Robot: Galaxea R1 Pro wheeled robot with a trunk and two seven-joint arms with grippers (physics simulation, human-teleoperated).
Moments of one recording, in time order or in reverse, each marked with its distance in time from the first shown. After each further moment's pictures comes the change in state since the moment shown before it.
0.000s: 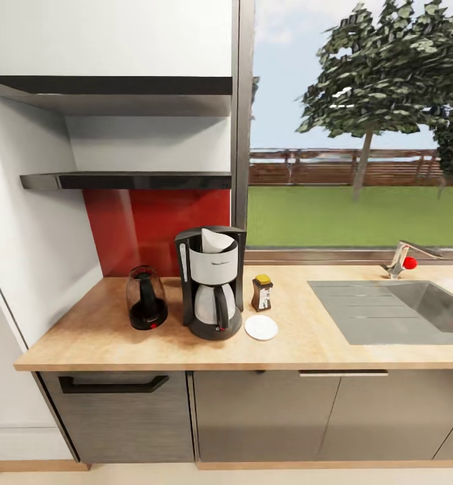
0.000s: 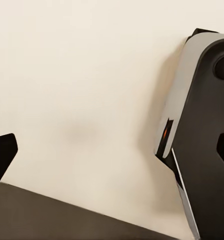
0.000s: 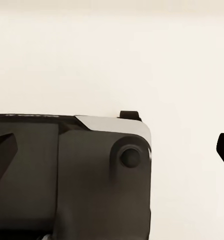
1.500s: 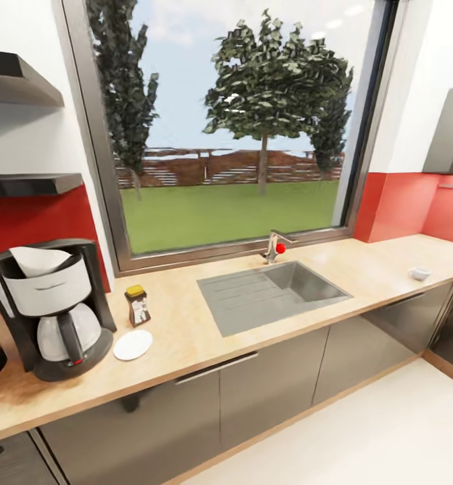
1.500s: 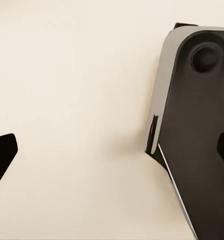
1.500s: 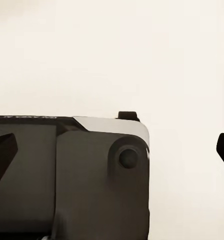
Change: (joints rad) left arm 0.000 -0.038 0.000 -0.008 -0.071 0.004 0.004; right arm 0.000 -0.006 -0.007 -0.002 -0.002 -0.002 0.000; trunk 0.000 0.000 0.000
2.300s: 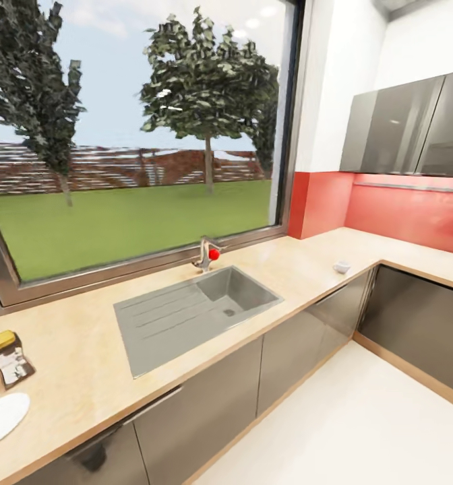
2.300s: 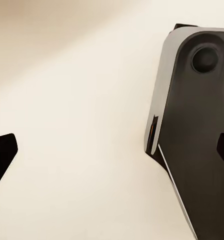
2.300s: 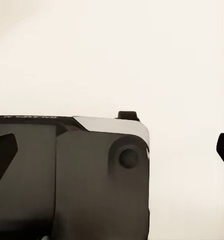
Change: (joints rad) left arm 0.000 0.000 -0.001 0.001 0.000 -0.003 0.000; right arm 0.000 0.000 0.000 0.000 0.000 0.000 0.000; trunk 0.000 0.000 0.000
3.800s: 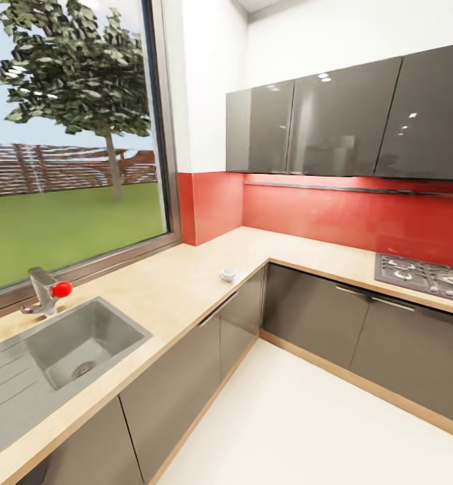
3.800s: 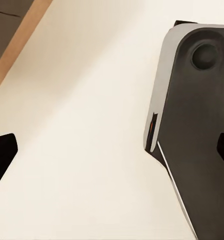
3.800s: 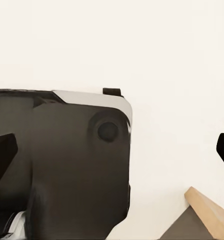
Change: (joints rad) left arm 0.000 -0.001 0.002 0.003 0.000 0.006 0.000; right arm 0.050 -0.043 0.011 0.006 0.010 0.005 0.004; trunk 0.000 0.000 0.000
